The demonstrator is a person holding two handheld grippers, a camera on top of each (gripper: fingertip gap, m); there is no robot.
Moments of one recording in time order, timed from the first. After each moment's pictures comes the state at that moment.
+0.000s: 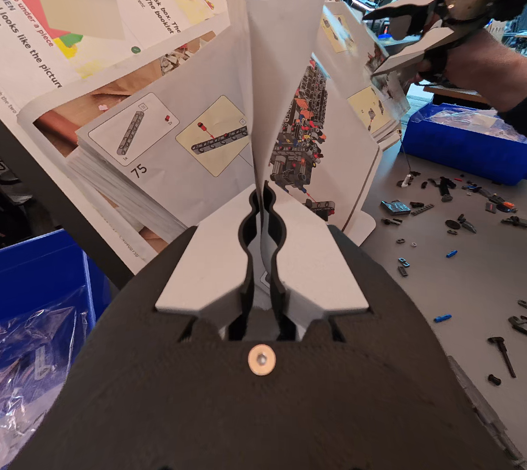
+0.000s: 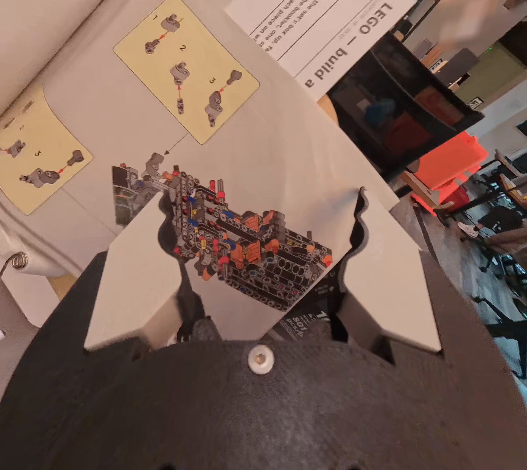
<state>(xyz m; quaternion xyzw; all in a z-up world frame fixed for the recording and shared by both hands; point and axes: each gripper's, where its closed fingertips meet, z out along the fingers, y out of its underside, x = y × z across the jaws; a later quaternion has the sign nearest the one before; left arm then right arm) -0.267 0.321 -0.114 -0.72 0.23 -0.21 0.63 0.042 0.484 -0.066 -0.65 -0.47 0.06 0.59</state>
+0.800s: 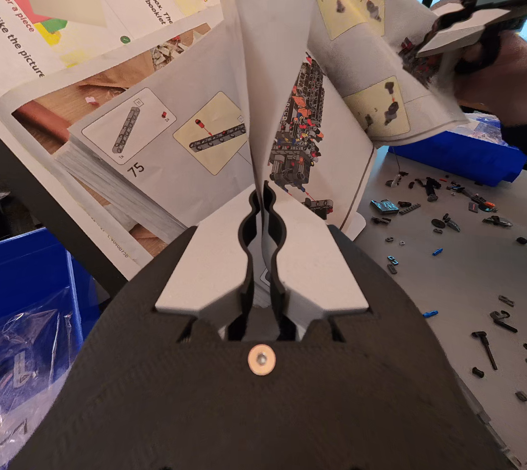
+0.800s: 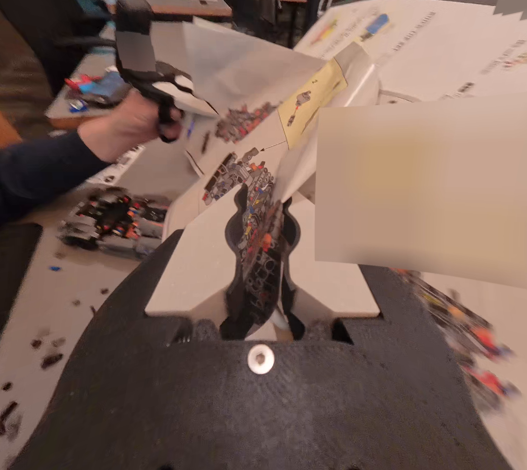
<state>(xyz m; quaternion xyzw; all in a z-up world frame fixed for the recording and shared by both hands) -0.264 0.320 -0.118 -0.72 0.23 -0.23 0.62 -0.047 0.355 -0.053 -0.59 -0.54 0.37 0.48</state>
